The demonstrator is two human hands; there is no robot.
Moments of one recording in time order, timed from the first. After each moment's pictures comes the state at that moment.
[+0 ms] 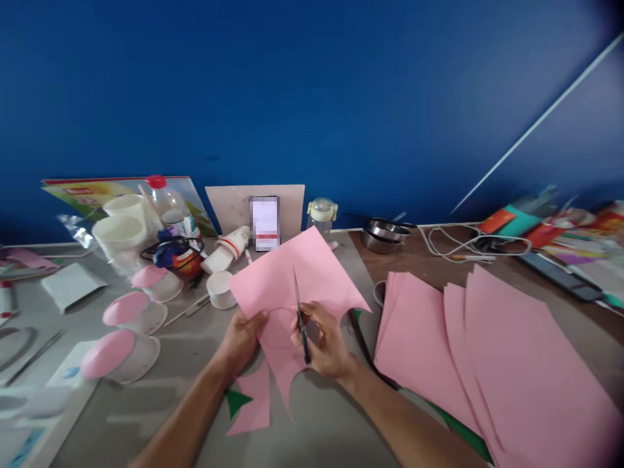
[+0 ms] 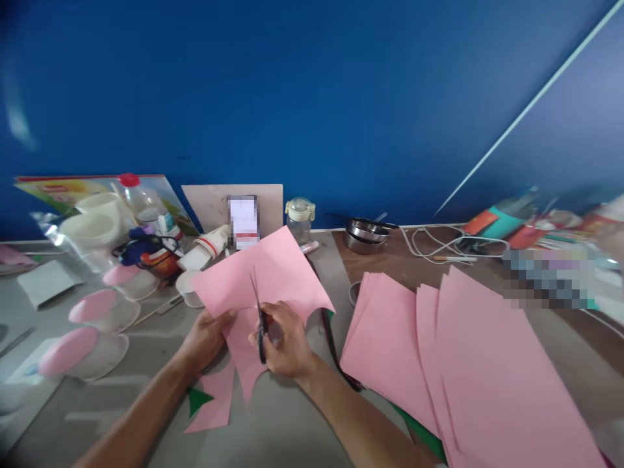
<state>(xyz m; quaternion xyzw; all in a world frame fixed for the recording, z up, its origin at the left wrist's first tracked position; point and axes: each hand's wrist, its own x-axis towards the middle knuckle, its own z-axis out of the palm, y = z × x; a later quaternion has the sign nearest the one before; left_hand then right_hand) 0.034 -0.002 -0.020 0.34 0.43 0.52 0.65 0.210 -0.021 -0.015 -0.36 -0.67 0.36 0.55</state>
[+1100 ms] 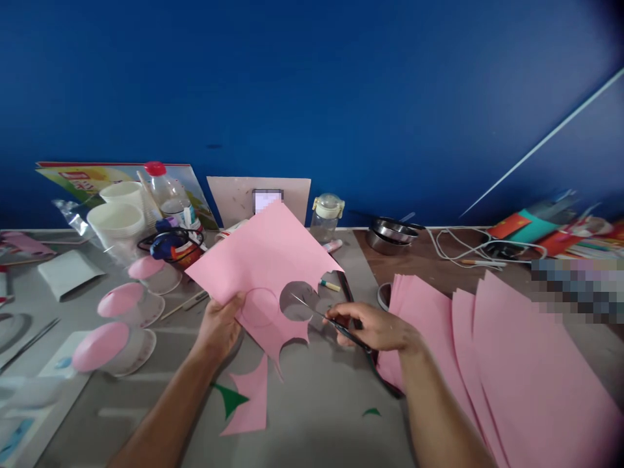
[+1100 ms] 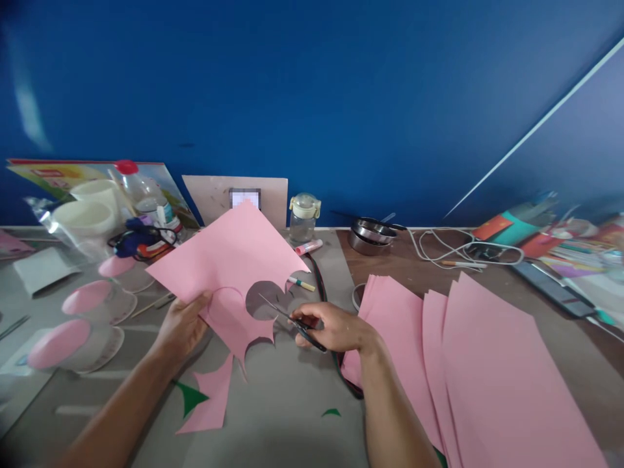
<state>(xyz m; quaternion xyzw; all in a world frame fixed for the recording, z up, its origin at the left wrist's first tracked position) 0.016 0.012 0.000 0.23 0.48 0.63 0.56 0.298 0.011 0.027 -0.42 -0.72 0.52 0.18</state>
